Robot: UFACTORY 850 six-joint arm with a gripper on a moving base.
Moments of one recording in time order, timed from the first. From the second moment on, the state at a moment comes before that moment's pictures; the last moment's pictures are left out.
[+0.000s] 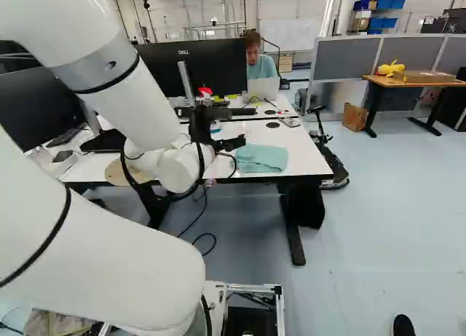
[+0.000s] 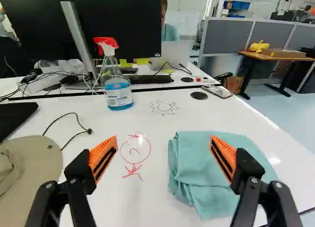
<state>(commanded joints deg) -6.5 13.8 -12.7 0.0 50.0 0.0</state>
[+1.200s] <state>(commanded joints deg) -17.4 1.2 -24.9 0.0 43.3 0.0</state>
